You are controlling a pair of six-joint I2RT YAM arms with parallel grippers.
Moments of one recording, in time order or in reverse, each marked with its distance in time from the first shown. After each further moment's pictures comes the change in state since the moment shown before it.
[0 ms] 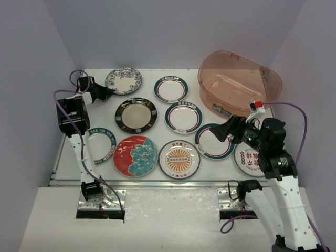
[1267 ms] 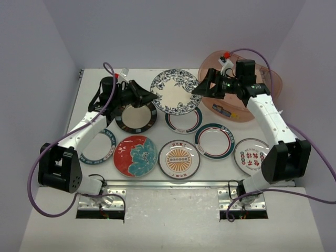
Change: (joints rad) left arm -0.486 -0.931 -0.574 0.006 0.225 0.010; right arm 0.012 0.938 0.624 0.057 -0.276 -0.072
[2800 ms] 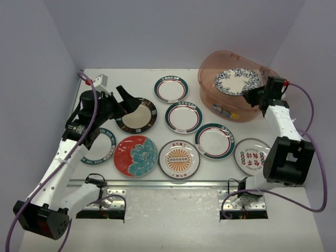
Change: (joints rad) left arm -0.018 -0.457 -0.039 -0.466 -0.456 0.423; right arm -0.363 -0.023 -0.283 0.245 0.601 0.726
